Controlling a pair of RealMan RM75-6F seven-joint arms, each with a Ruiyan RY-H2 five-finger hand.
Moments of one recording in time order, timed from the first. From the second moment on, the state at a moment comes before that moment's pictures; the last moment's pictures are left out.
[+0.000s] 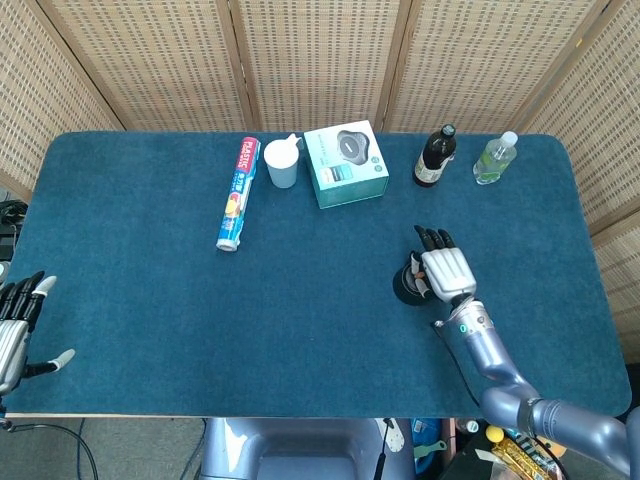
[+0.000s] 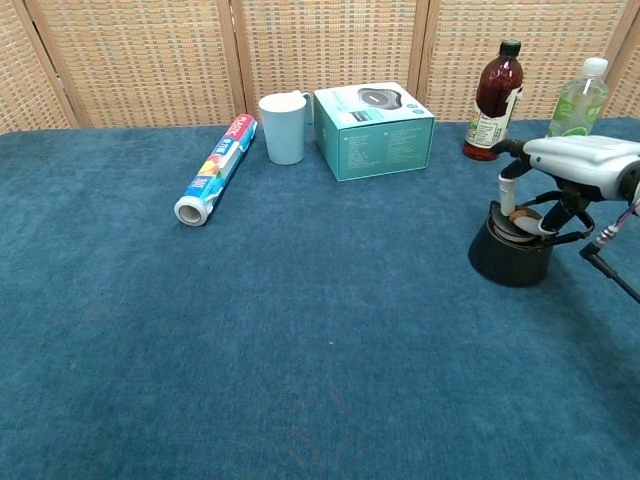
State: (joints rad) left arm -0.09 -1.08 -0.03 -1.66 1.48 1.45 0.00; right arm 0.69 -1.49 0.19 -1.36 -1.04 0.95 -0.34
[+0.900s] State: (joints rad) left arm -0.09 -1.07 -0.02 -1.66 1.50 1.46 -0.03; right arm 0.67 -1.56 0.06 -1.48 -1.23 1.00 -0.50
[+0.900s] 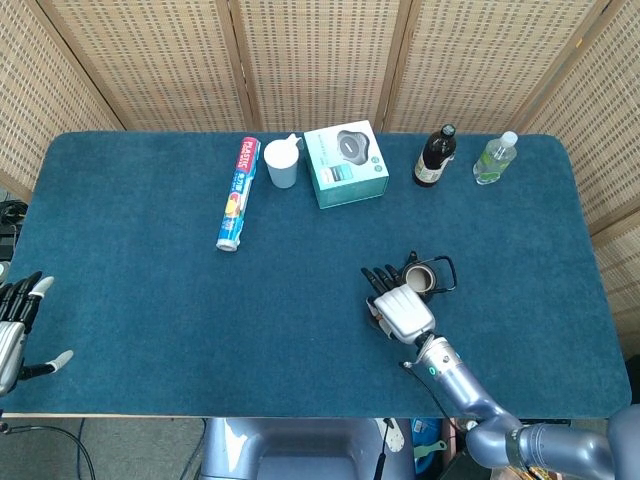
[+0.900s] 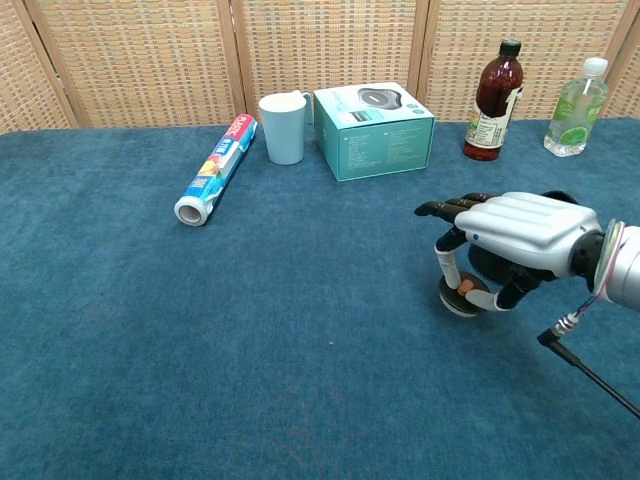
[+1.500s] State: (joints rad) left arm -0.07 -1.06 -0.02 -1.66 1.51 1.50 -0.01; right arm 0.41 -1.30 -0.01 -1.63 -1.44 1.41 -0.27
